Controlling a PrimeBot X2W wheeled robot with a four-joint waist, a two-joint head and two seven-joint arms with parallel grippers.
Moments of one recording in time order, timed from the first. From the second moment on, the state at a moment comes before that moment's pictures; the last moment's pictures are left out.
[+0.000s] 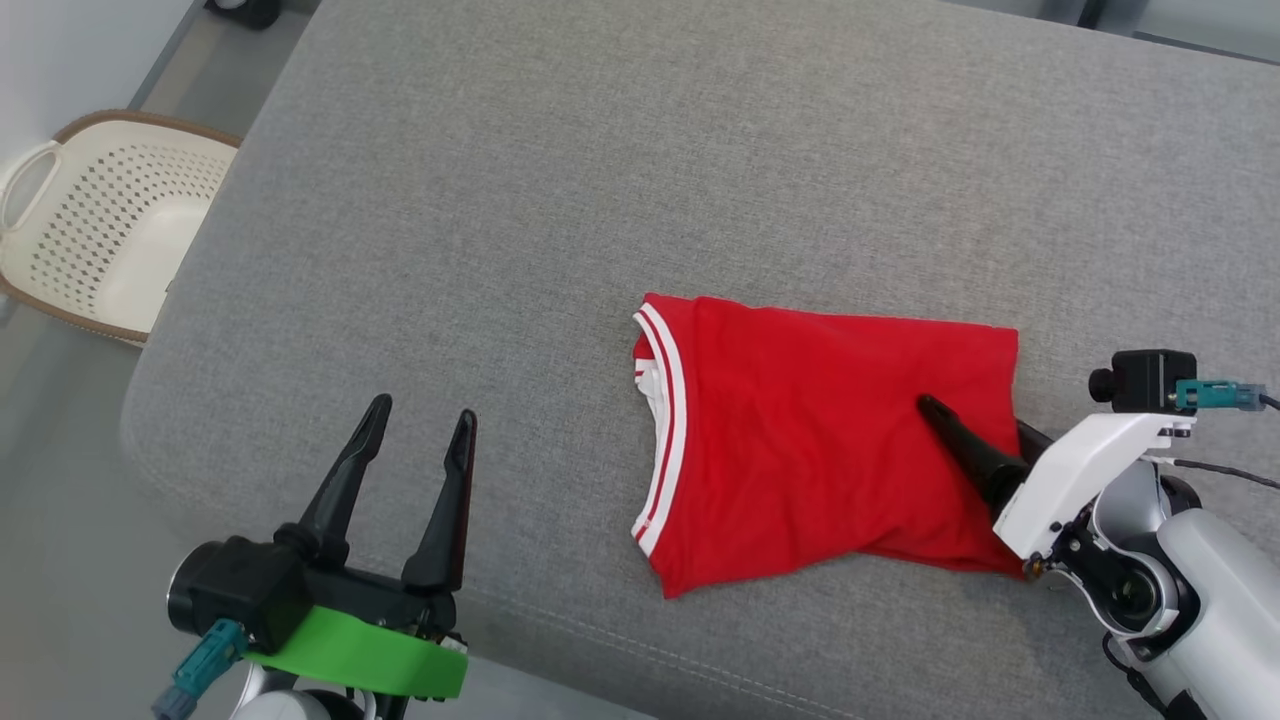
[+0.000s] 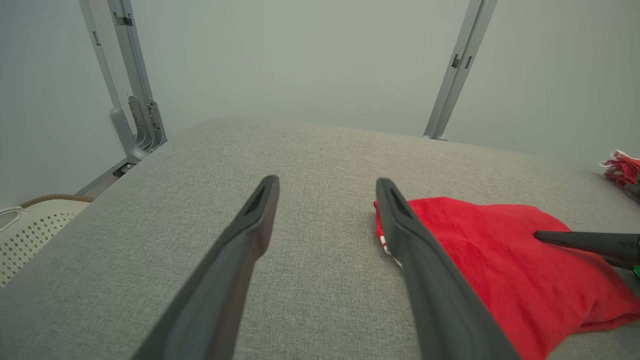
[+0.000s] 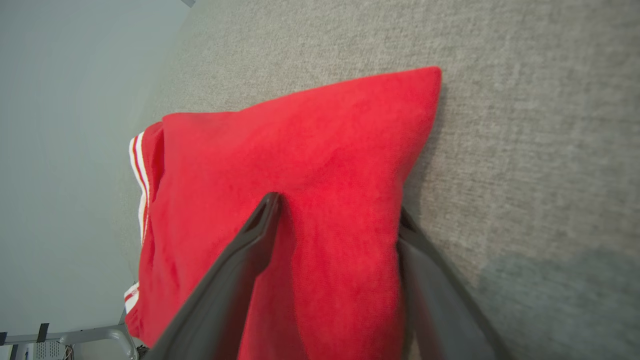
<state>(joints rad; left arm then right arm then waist) -0.01 0.17 -0.34 -0.14 -0.42 0.00 -0.25 -0.20 -0.43 0.49 0.18 0.99 -0.04 0.17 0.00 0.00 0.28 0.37</state>
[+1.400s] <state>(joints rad) 0.00 0.17 -0.31 -0.16 -0.40 -0.02 -0.25 -0.59 -1.06 0.22 0.25 1.00 -0.10 0.63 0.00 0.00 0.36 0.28</state>
